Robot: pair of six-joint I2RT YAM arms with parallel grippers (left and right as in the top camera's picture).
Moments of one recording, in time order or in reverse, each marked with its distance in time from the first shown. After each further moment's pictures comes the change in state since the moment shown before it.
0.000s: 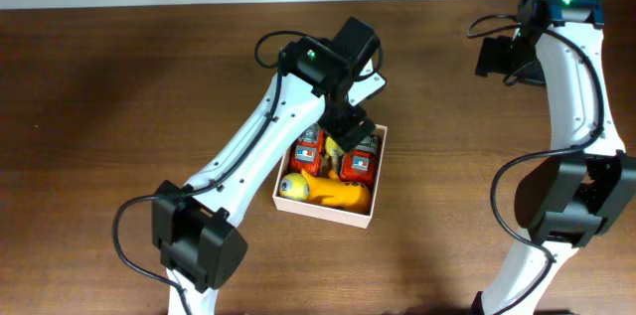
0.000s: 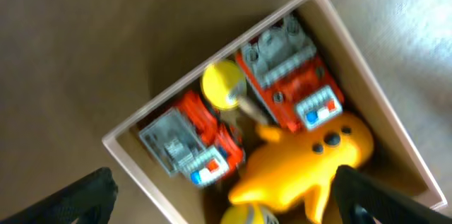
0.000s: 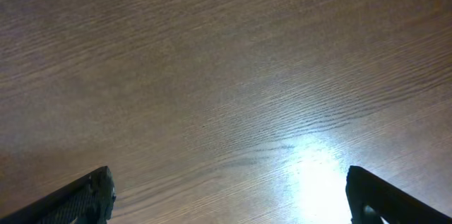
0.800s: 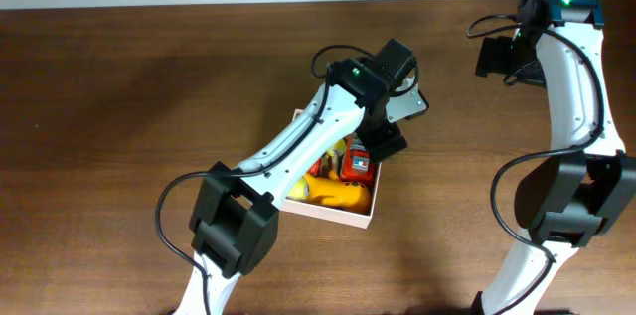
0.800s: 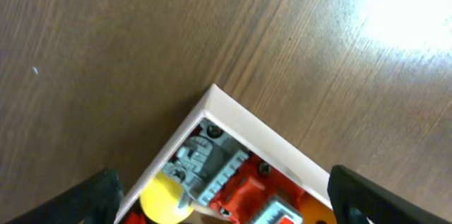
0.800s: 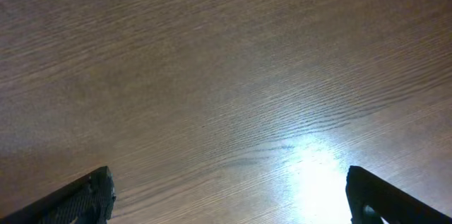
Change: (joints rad) left arm -0.094 0.156 0.001 0.192 0.119 0.171; right arm 0.000 0.000 0.000 0.000 0.000 0.000
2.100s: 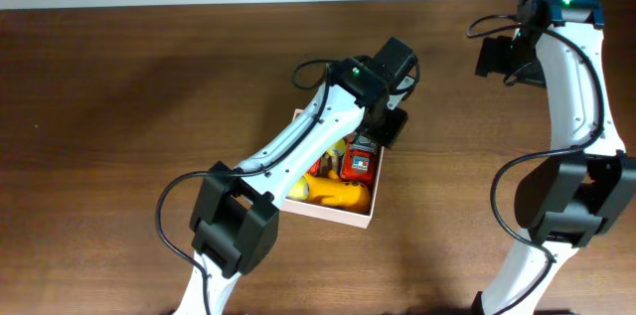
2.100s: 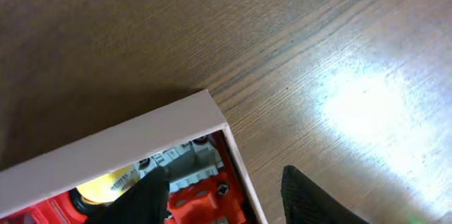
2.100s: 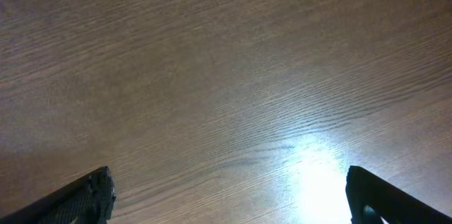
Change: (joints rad) left arm 0.002 0.000 0.000 0.029 0.013 -0.579; right arm 0.000 0.000 0.000 0.000 0.000 0.000
